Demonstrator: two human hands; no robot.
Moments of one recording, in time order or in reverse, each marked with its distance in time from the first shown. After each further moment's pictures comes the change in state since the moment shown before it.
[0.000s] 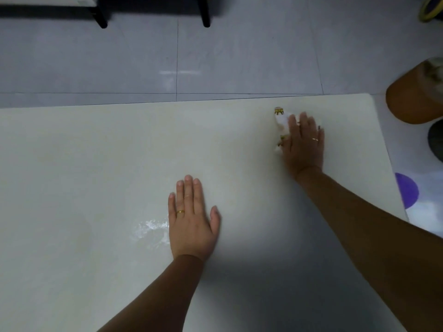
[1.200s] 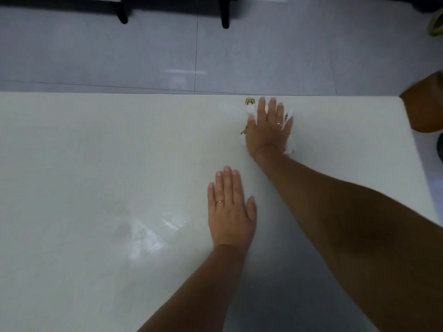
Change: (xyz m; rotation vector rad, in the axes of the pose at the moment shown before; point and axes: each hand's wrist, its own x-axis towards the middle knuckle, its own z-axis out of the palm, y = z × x) left_hand -0.001 -0.007 -0.012 -0.105 0.015 0.021; right_hand -0.003 -0.174 0.015 0.015 -0.069 0.061
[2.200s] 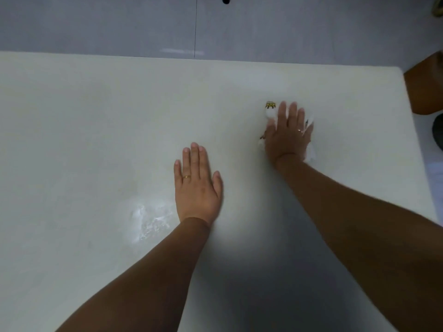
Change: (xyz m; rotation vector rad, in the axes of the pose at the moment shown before) left_hand -0.029 -0.069 0.000 0.082 0.074 -0.031; right_hand -0.080 0.062 0.016 -0.029 0.034 0.032
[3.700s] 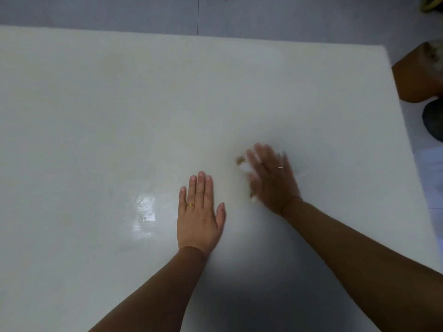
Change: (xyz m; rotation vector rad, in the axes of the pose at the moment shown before) left_hand -0.155 -0.026 -0.004 0.012 -0.130 0.100; right_hand -0.185 0.050 0.013 -0.091 0.001 -0.610
